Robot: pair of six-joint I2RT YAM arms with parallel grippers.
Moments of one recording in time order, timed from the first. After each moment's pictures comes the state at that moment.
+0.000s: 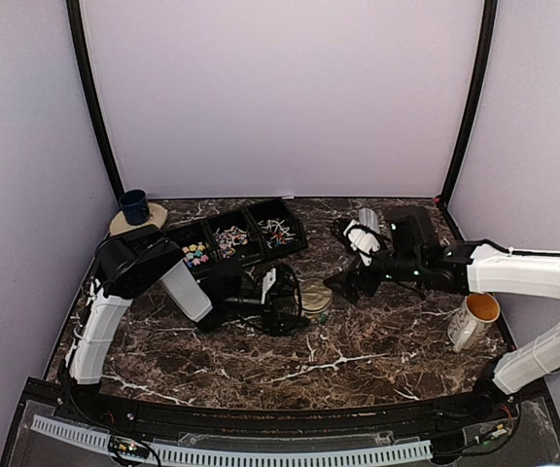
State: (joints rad) left arm -0.76 2.36 1.02 1.13 0.79 0.07; right arm 0.77 1.33 0.75 -0.01 -0.15 -0.24
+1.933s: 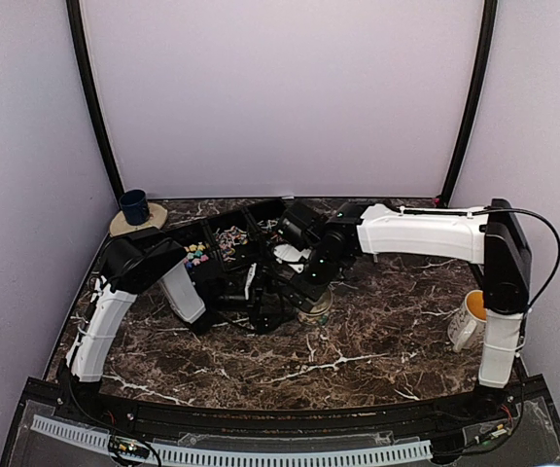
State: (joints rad) left arm -0.66 2.45 1.00 1.49 0.96 -0.11; right arm 0.98 1.94 1.59 -0.86 0.20 -0.07
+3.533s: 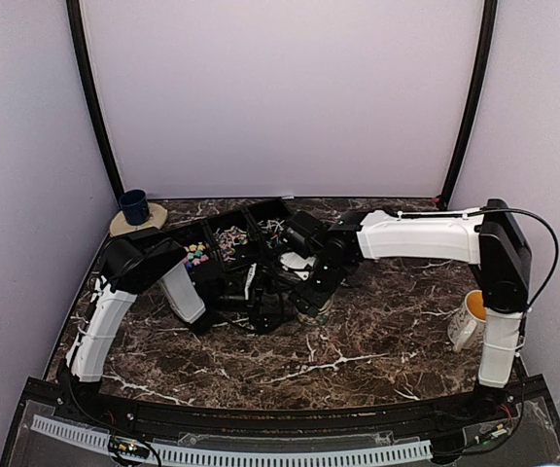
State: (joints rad) left arm -0.66 2.45 1.00 1.49 0.97 -0.12; right arm 0.96 1.95 1.53 -0.85 0.18 -0.03
